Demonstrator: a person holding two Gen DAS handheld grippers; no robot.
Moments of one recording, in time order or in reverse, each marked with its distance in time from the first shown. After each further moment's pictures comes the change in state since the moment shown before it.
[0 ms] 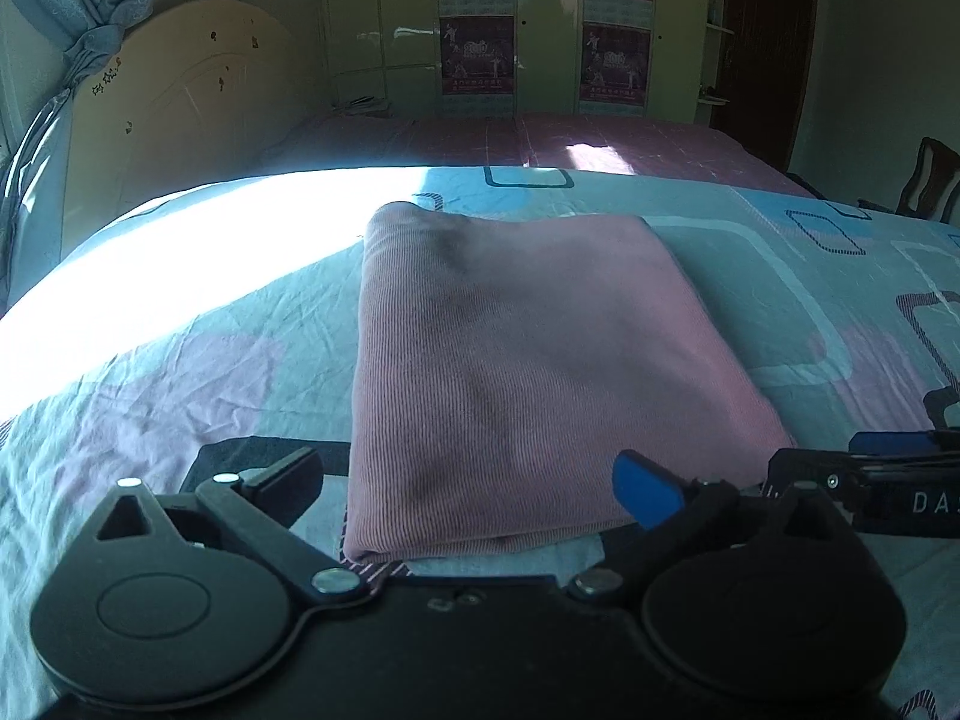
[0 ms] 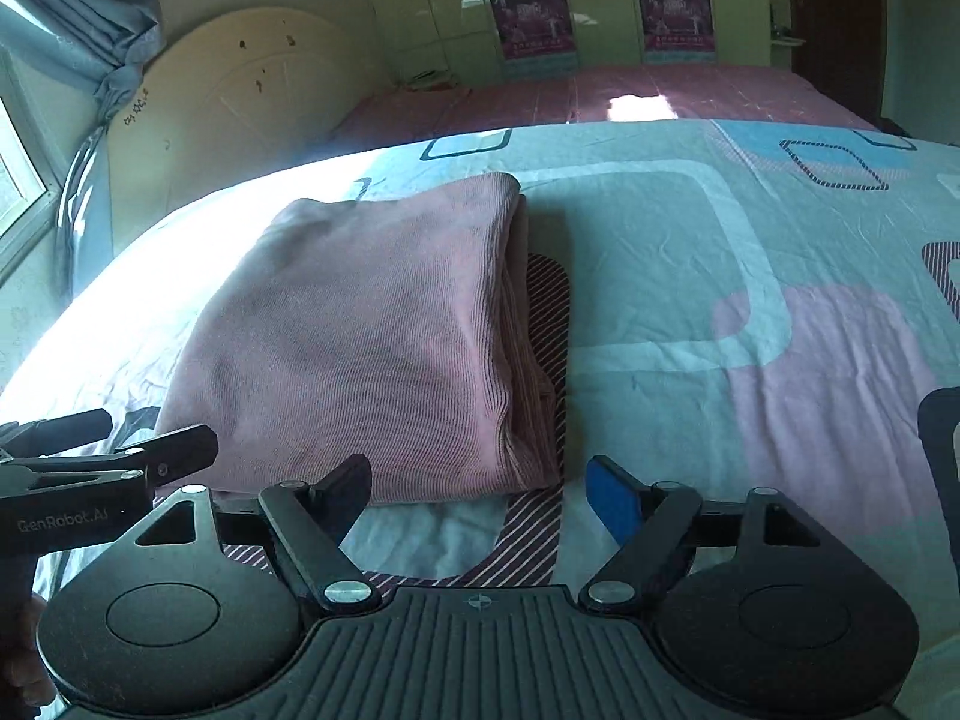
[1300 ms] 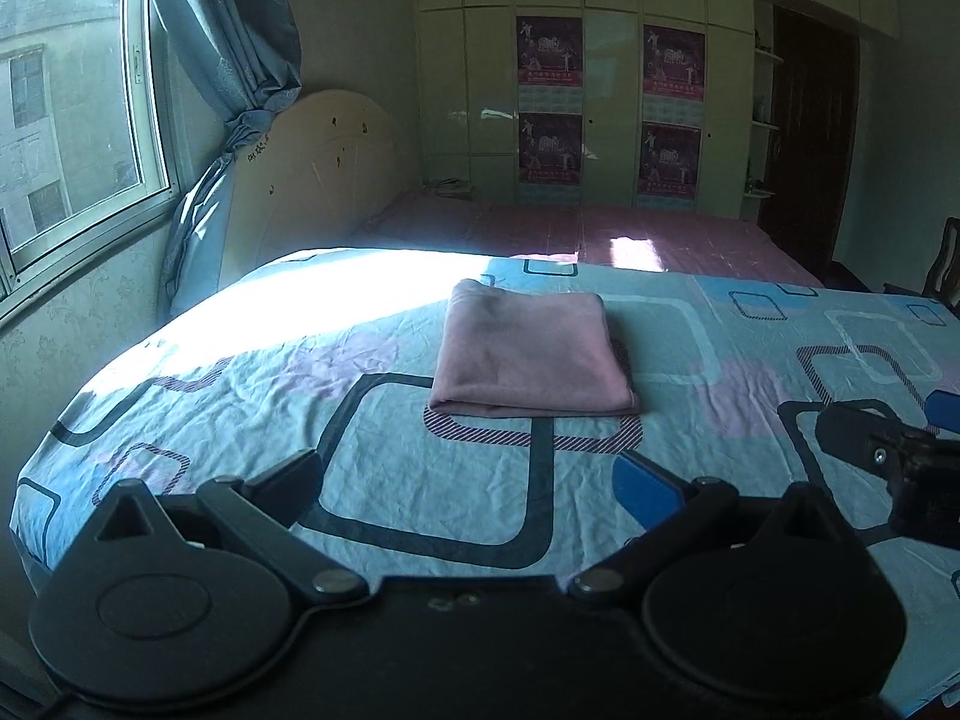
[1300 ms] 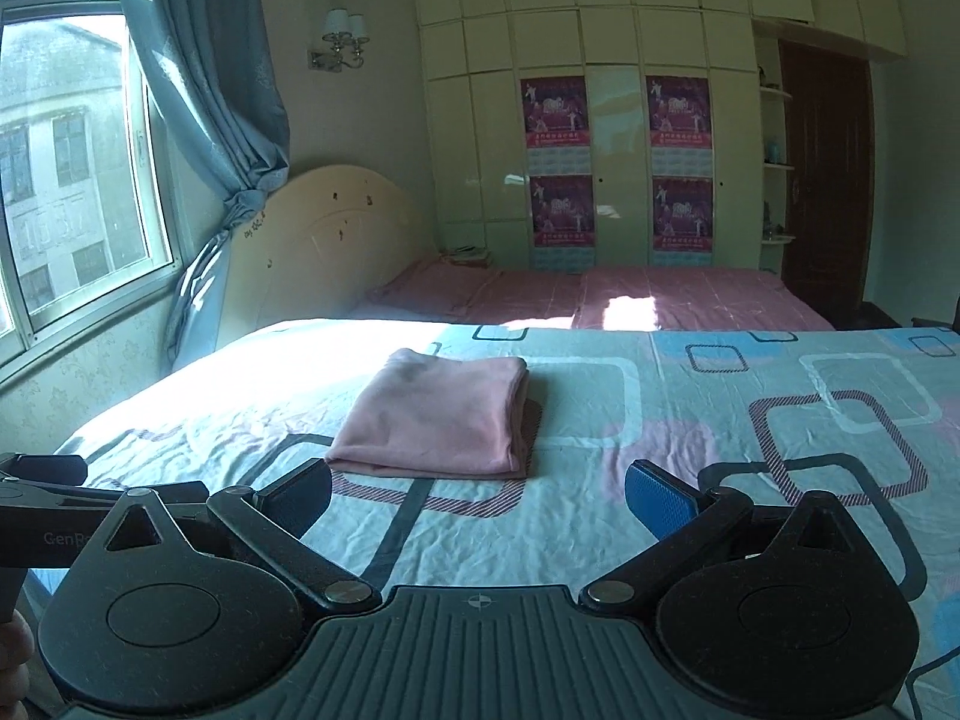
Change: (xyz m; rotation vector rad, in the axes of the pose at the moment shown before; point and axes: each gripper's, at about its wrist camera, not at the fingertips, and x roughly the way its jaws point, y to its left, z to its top) left arm -0.300 -0.053 -0.089 -0.115 -0.169 0.133; right arm -0.307 0.045 -0.125 -0.174 -0.361 -0.004
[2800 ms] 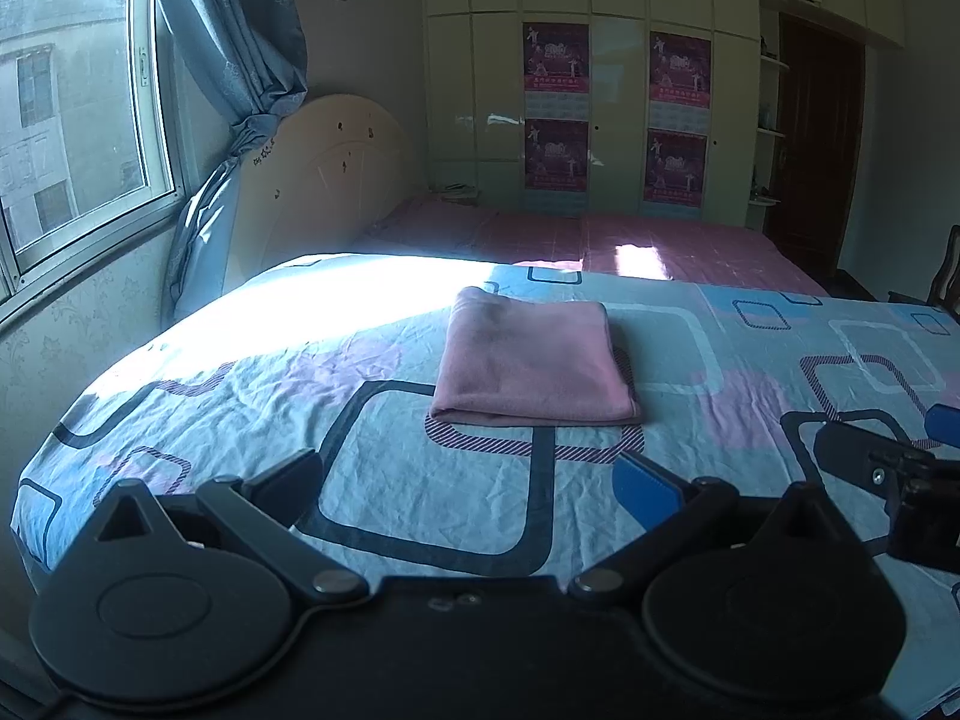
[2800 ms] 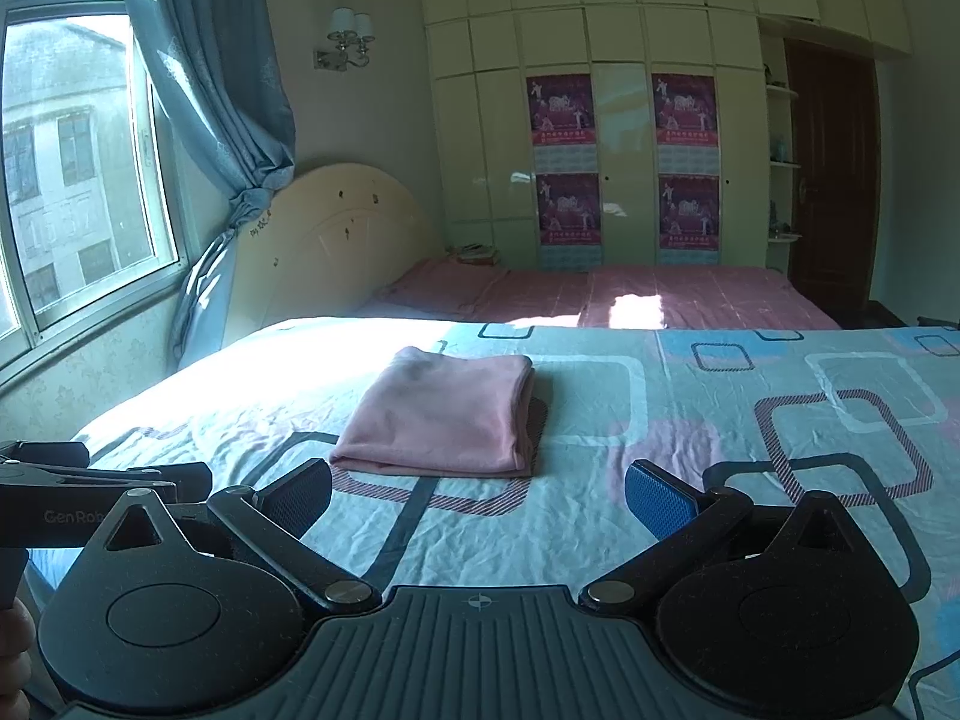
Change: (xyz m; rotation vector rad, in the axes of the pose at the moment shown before) left arm 0.001 -0.003 0.002 -0.014 -0.005 0.009; right arm -0.001 -0.003 -0.002 -0.003 0.000 0.011
